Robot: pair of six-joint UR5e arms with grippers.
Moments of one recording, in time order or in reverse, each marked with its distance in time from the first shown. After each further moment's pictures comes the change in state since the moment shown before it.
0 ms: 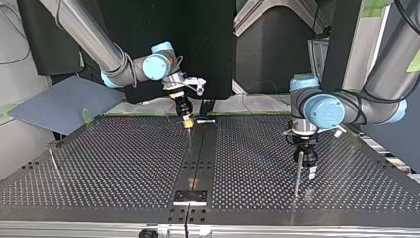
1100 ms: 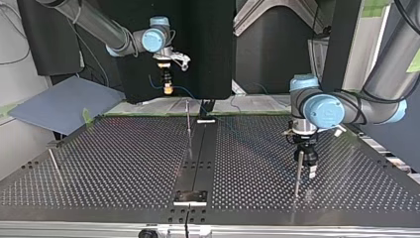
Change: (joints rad) left arm -0.001 0.000 0.000 -0.004 -0.009 -0.002; right arm -0.069 0.146 0.322 -0.310 0.206 -0.036
